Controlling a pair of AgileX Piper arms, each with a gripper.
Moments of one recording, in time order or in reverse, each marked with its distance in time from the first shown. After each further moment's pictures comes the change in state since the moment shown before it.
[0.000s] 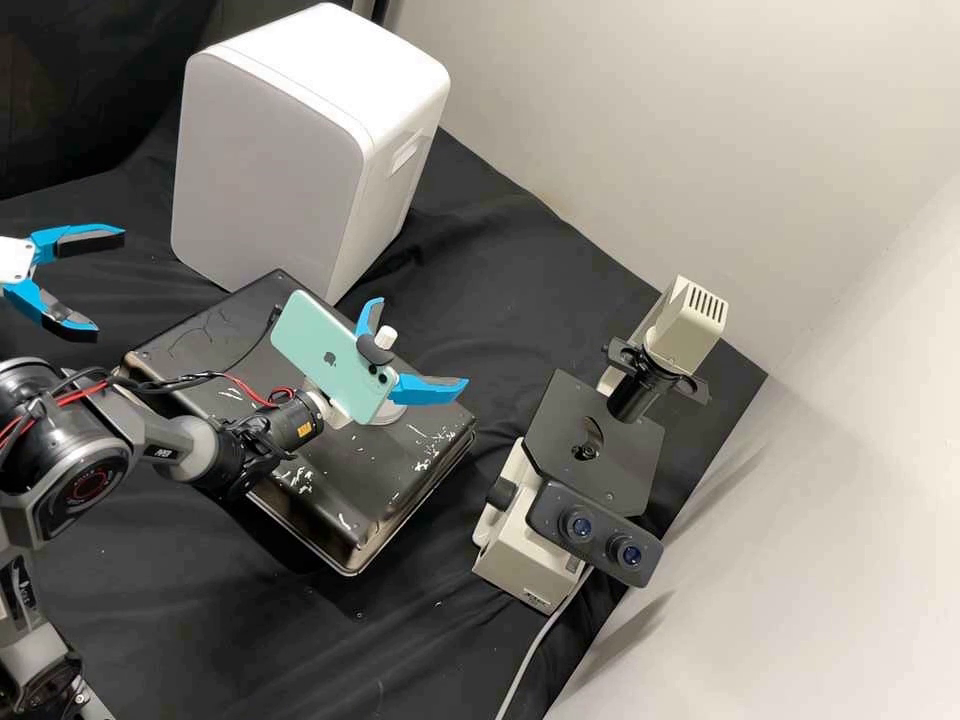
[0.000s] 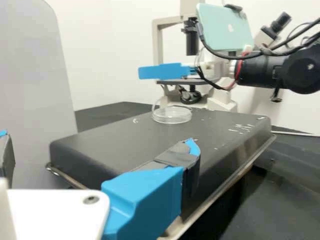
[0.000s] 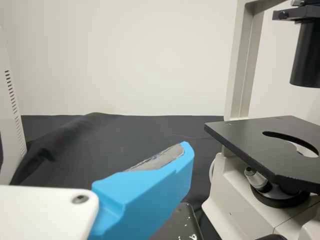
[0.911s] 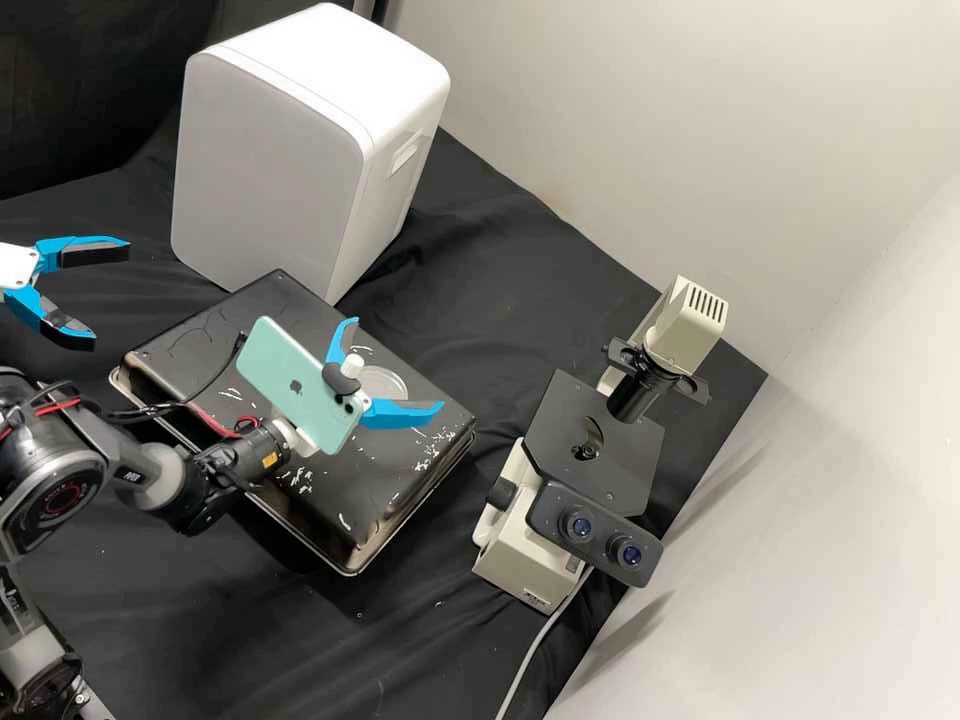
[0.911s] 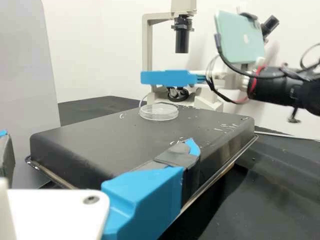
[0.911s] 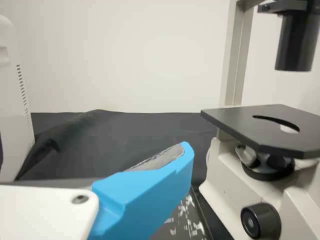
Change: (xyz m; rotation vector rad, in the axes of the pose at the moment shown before) left arm 0.004 -0.001 0.000 -0.048 -0.036 -0.021; right arm -0.048 -0.012 0.015 0.001 0.006 0.003
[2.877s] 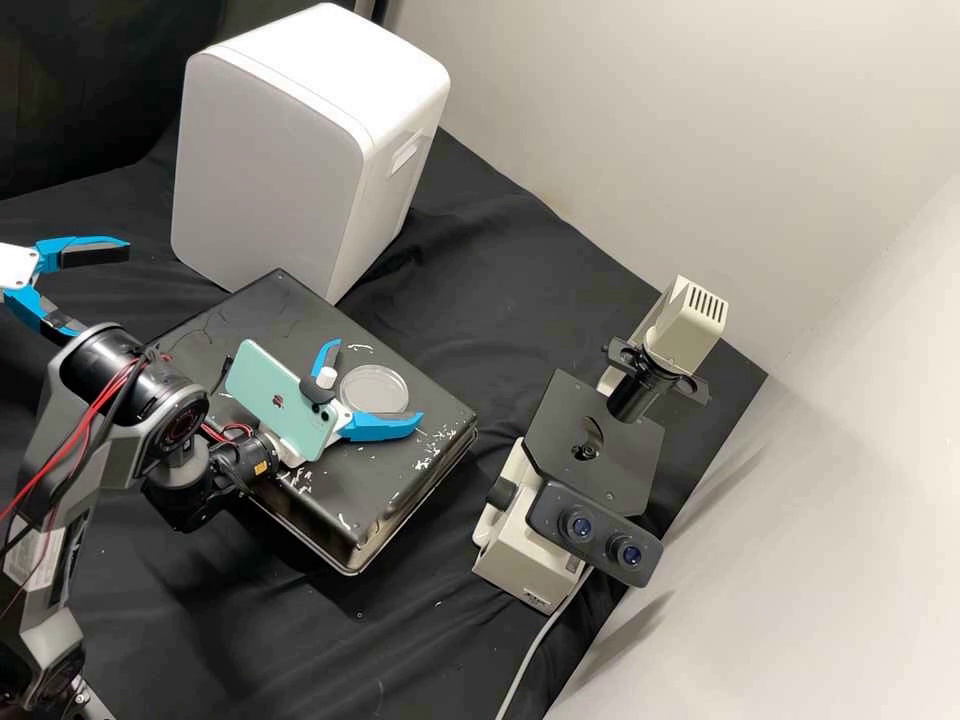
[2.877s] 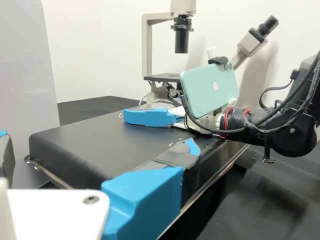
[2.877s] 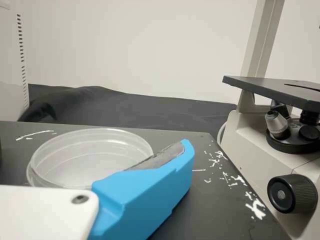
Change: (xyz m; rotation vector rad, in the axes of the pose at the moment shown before) left arm 0.000 0.000 0.000 0.000 -0.002 0.000; right arm 0.022 -0.068 0.031 -0.116 -0.096 -0.107
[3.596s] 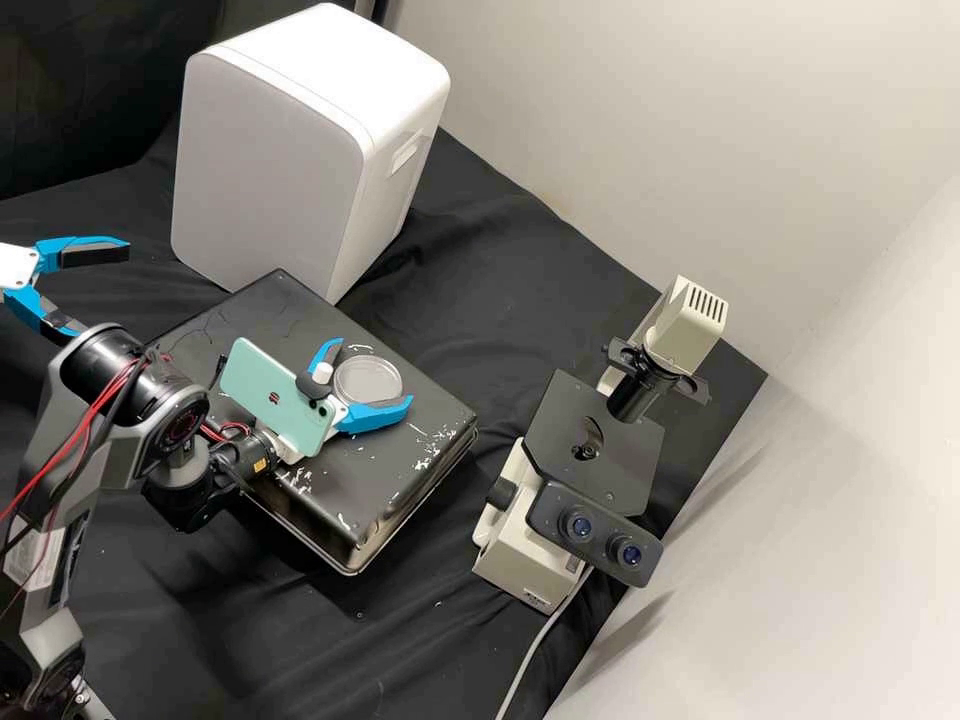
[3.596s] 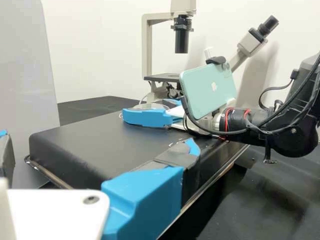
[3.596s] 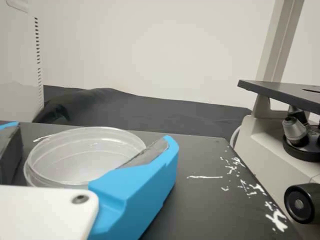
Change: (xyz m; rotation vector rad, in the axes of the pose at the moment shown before) left arm 0.000 0.000 0.000 0.000 0.000 0.000; right arm 0.000 -0.003 -0.003 -0.010 0.038 -0.030
